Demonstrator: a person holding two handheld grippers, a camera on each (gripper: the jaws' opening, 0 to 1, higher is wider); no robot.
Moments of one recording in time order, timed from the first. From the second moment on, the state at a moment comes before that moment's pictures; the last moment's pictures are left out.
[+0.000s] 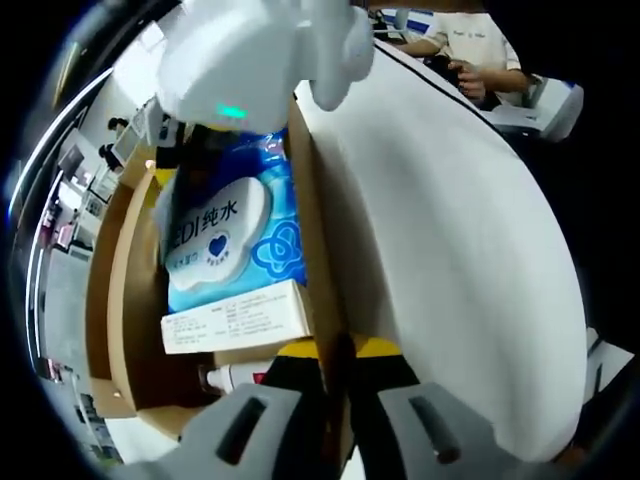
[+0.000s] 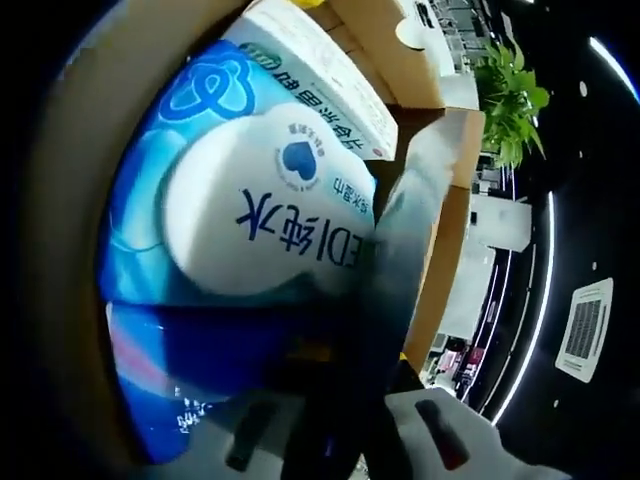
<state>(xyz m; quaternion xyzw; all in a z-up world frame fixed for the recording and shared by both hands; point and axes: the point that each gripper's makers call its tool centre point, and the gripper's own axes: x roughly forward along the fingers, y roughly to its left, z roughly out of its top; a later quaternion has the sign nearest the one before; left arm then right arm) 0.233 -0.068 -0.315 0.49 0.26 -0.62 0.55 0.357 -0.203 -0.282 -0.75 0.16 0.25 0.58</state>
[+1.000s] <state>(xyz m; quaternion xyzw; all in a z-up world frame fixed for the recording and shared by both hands) 0.233 -0.068 -0.317 0.49 0.26 -0.62 0.55 0.345 -0.207 -0.227 -0.77 0.10 0.21 0.59</state>
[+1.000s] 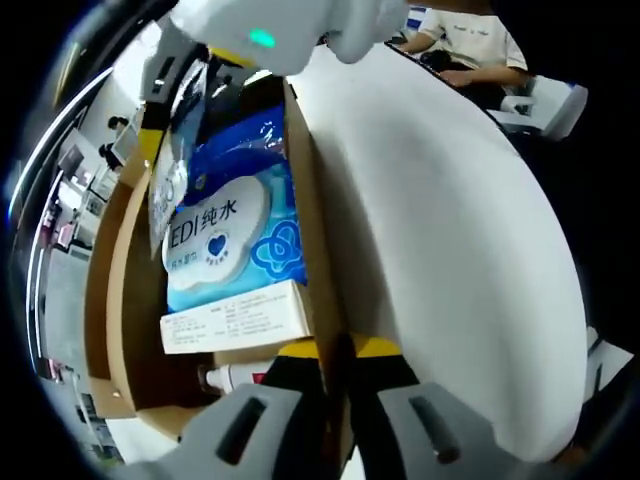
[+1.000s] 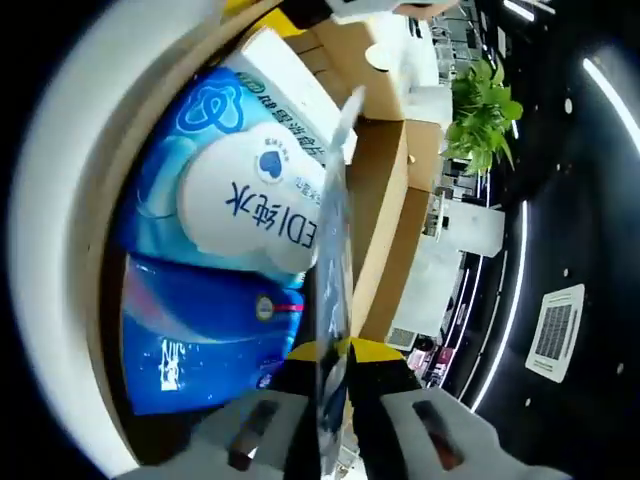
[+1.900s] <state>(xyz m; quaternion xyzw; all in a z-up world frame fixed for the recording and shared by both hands) 0.234 -0.068 -0.319 0.49 0.27 -0.62 0.55 0.290 -0.311 -0.158 -0.76 0.10 0.12 0.63</state>
